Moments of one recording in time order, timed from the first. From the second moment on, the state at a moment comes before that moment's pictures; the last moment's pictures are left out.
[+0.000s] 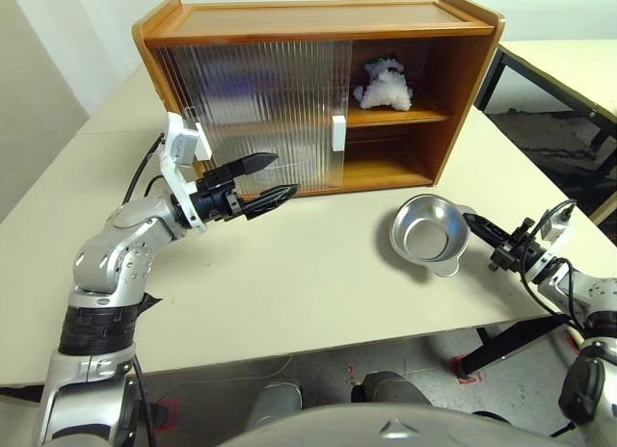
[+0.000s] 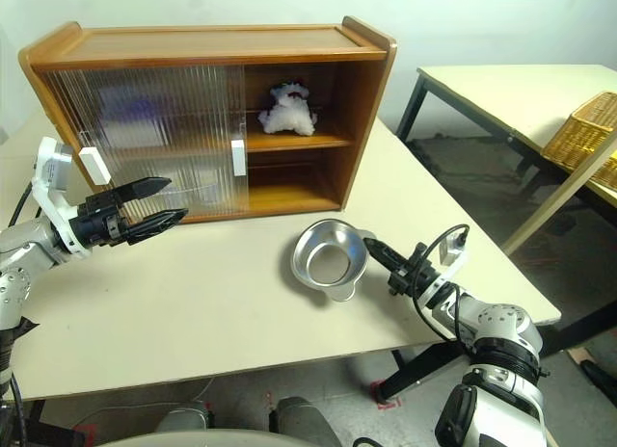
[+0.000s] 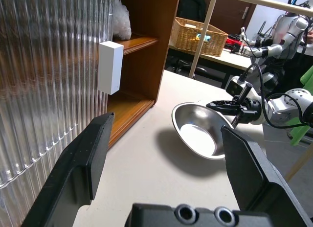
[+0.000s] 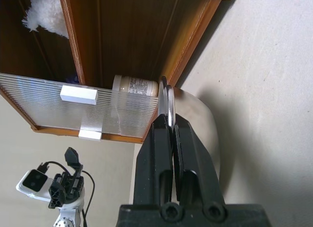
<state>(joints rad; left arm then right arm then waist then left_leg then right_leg) -0.32 0.62 0.15 -0.16 -0.67 0.53 -0.94 -0.39 -0.52 -0.61 0.71 0.86 1.12 0.82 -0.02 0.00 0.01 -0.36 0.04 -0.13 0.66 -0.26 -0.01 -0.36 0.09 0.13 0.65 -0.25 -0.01</state>
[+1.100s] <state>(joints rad) -0.34 0.63 0.15 -0.16 -0.67 0.53 -0.94 -0.72 -0.22 -0.75 0.80 1.01 0.84 0.49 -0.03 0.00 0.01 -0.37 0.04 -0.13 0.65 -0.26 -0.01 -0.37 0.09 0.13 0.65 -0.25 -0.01</state>
